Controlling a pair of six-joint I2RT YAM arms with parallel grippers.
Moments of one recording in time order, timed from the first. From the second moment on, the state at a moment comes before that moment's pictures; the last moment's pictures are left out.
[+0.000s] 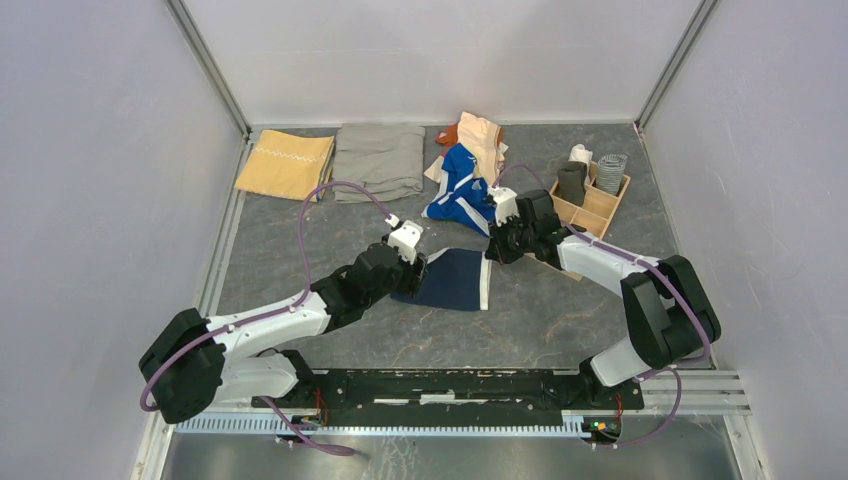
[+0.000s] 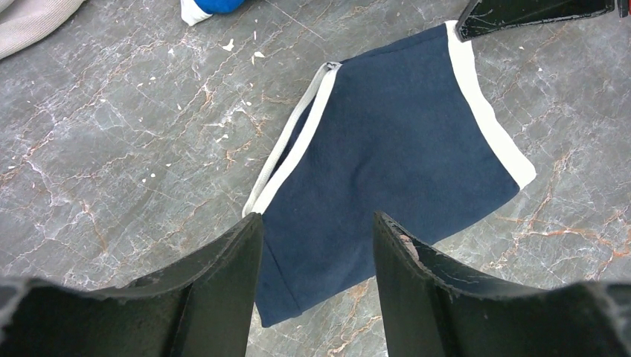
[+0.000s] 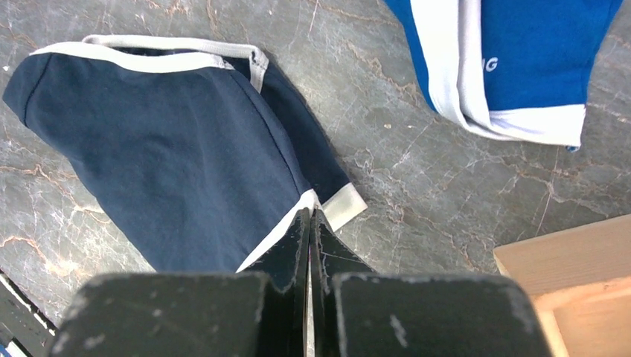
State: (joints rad) left arm -0.87 1.17 0.56 0.10 -0.23 -0.17; right arm 0.41 1.52 0.80 -0.11 -0.36 0.00
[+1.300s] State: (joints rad) left arm -0.76 1.48 0.66 0.13 -0.17 -0.24; right arm 0.41 1.51 0.77 -0.16 -0.31 0.00
